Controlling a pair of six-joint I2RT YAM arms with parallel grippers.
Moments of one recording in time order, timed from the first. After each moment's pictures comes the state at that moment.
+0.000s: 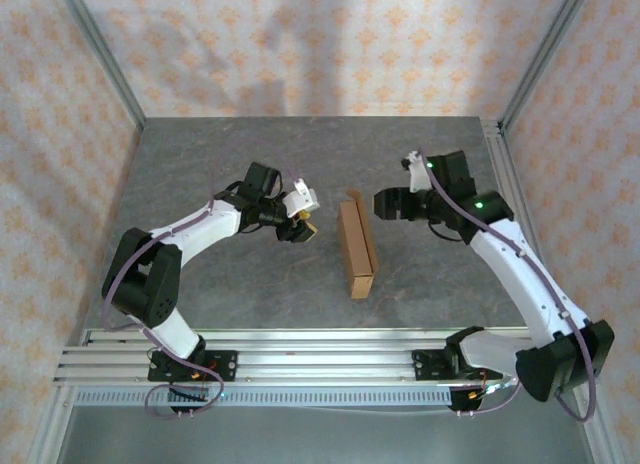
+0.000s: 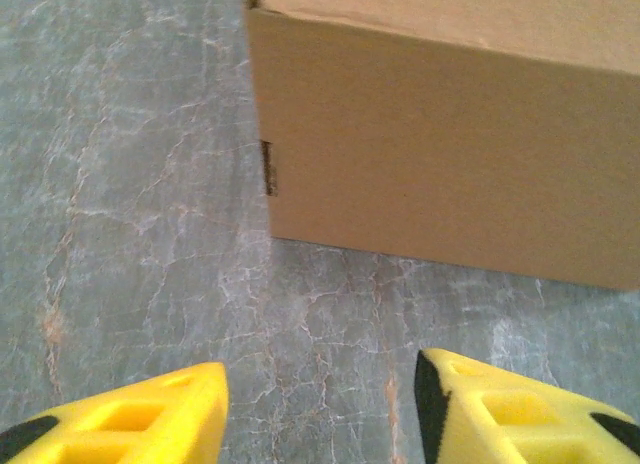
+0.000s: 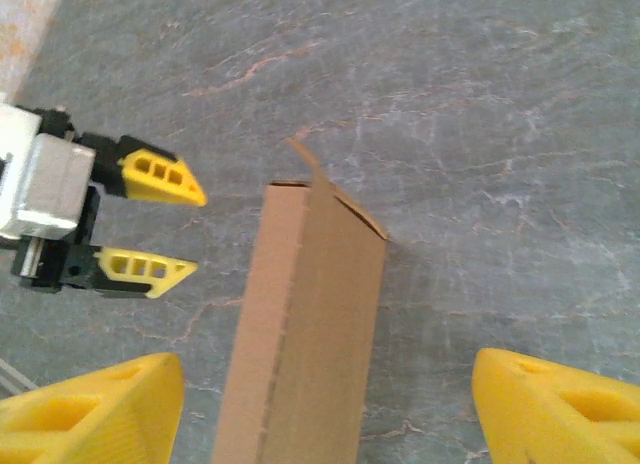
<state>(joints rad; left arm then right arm) -0.38 1.64 1.06 -0.34 0.60 0.55 0.38 1.20 1.22 -0.82 -0.27 0.26</state>
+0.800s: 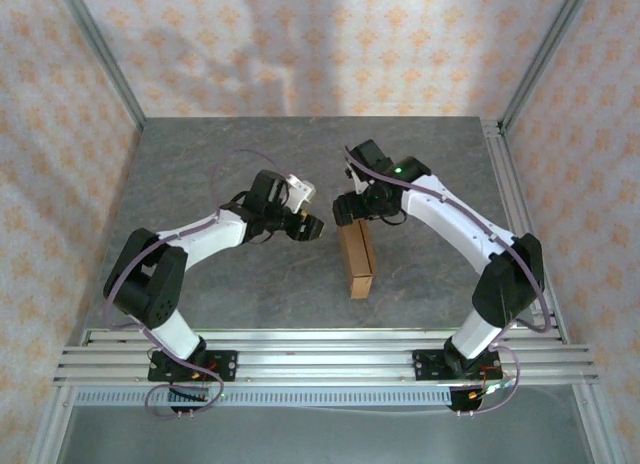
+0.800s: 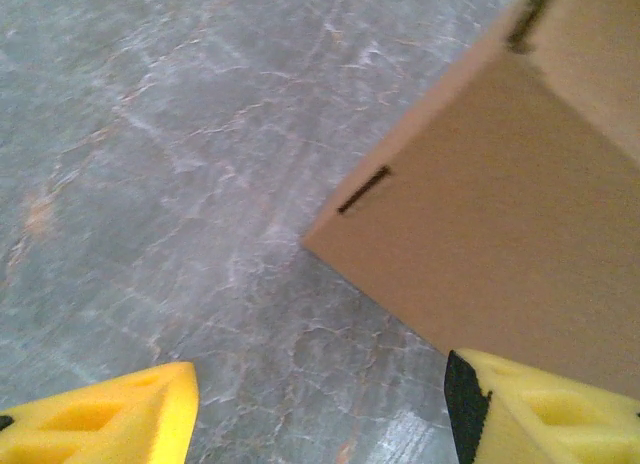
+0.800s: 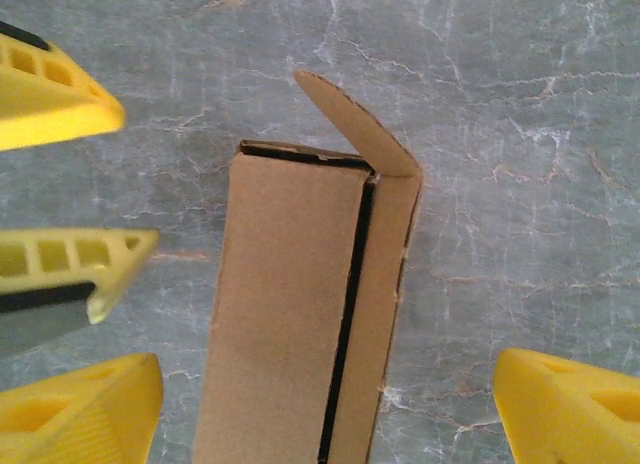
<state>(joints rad) -0.43 1.64 0.97 -0.13 0.43 -0.04 0.63 1.64 1.51 -1.04 0.00 0.32</state>
